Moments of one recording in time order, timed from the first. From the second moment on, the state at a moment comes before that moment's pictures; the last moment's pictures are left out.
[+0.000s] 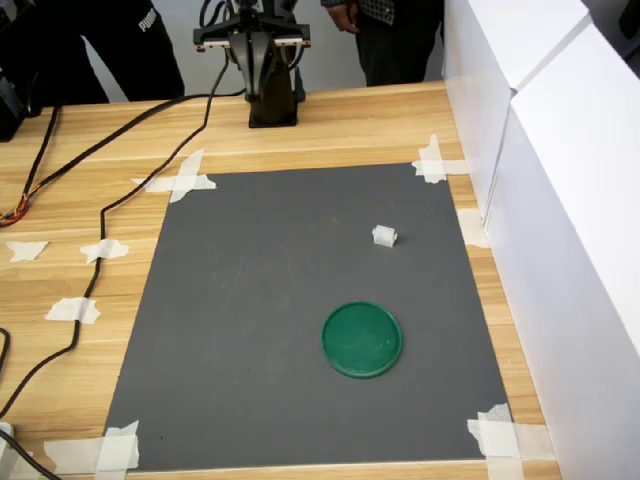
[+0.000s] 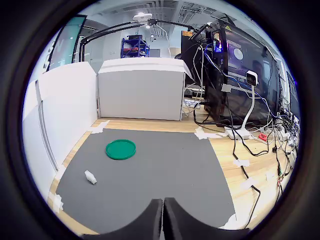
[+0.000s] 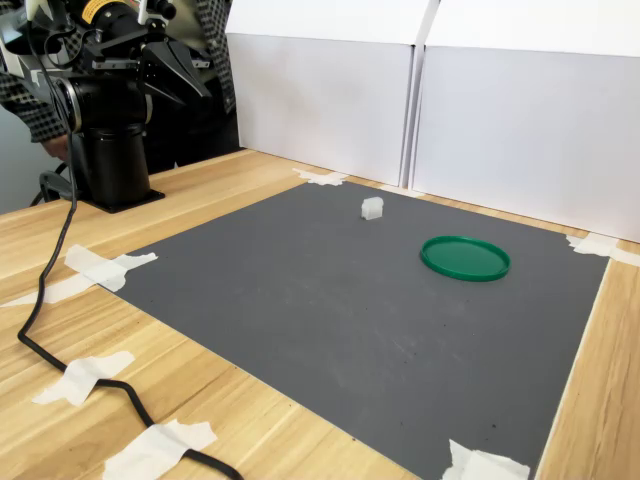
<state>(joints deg) -8.2 -0.5 -11.0 15.5 33.5 -20.8</state>
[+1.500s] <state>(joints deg) -8.2 44.5 -39.8 18.6 48.3 -41.2</state>
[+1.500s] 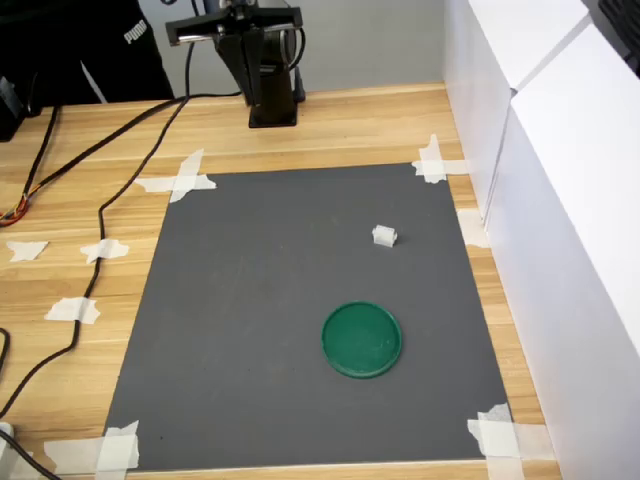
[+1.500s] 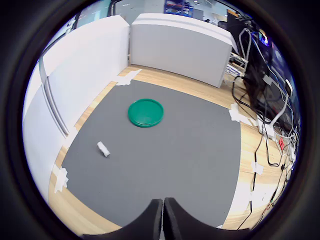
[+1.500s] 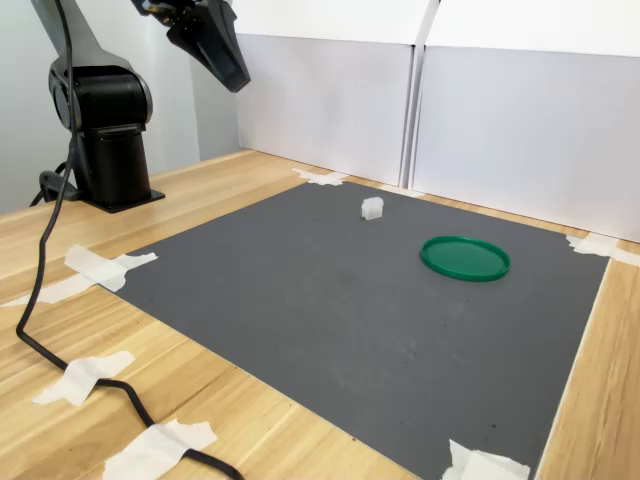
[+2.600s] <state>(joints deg) 22.0 72.8 -67.1 4.0 66.6 -40.9</state>
